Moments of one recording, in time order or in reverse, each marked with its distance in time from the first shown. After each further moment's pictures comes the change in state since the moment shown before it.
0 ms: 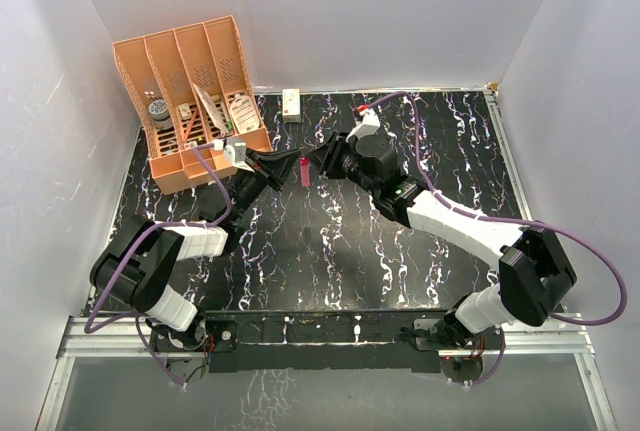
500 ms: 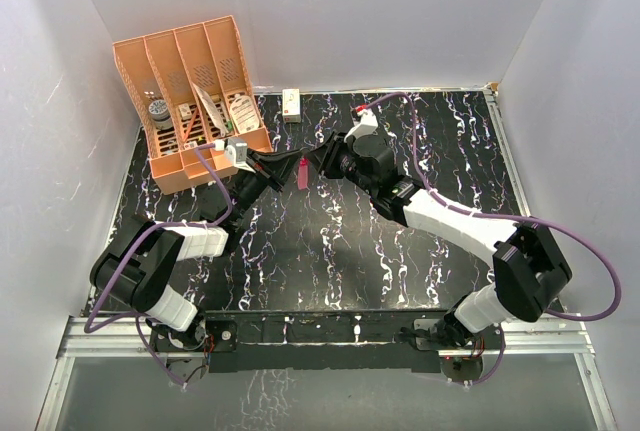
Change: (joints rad) left arm -0.007 0.000 0.000 -0.002 0.000 0.001; right arm -0.002 0.029 0.001 0.031 0.001 0.003
